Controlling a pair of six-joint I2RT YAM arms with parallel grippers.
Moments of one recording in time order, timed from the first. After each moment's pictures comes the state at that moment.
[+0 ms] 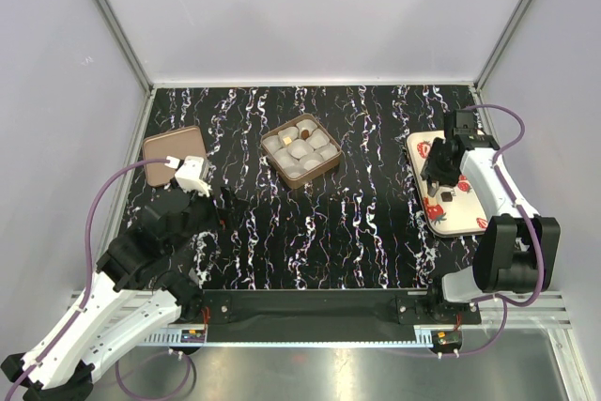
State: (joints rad) left arm -0.67 0.53 0.79 -0.69 -0.21 -0.39; right arm -0.03 1.45 1.12 -0.78 0.08 0.36
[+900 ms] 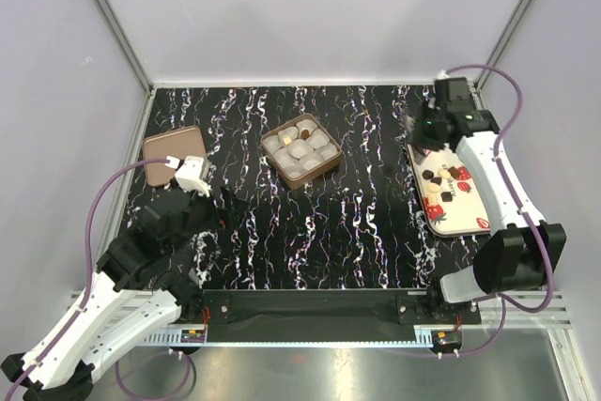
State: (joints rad) left arm -0.67 0.53 0.79 -0.69 -0.21 -0.39; right arm 0.06 1.45 1.37 -0.81 0.00 0.39
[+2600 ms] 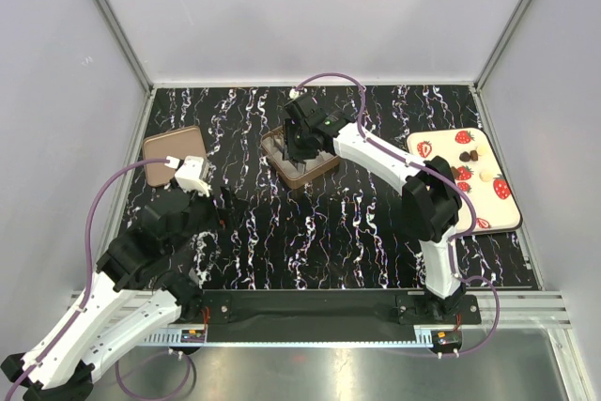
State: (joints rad) left arm -0.67 0.53 0.79 -0.69 -0.22 -0.39; right arm 0.74 2.04 1.81 -0.64 0.03 0.57
